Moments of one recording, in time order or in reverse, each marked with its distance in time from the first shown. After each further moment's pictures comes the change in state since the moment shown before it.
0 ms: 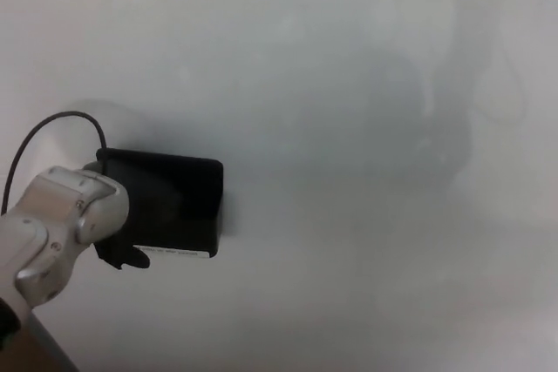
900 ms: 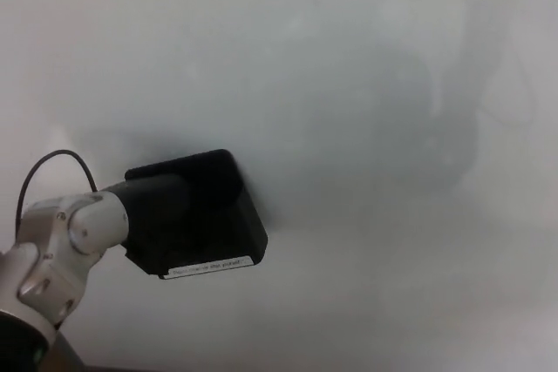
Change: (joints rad) left_arm 0.110 -0.214 0.327 0.098 -0.262 0.000 -0.006; right_arm -0.023 -0.004 0.004 -0.004 -0.003 0.012 0.005
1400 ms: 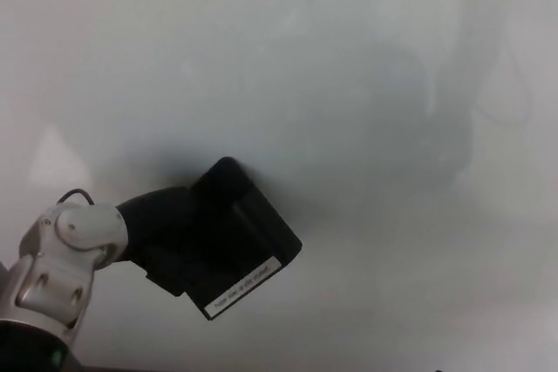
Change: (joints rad) left_arm 0.044 -0.135 0.194 0.013 -0.251 0.183 -0.218; right_arm -0.019 0.000 0.014 0.002 -0.012 0.000 -0.001
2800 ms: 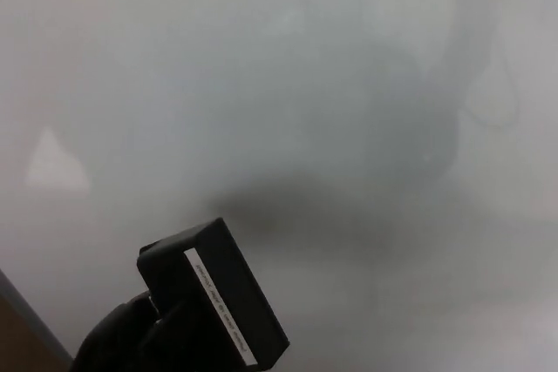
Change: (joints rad) left_arm 0.519 -0.333 0.511 -0.359 -0.651 0.427 -0.111; right_arm -0.004 0.022 0.051 0.002 -0.021 0.000 0.000
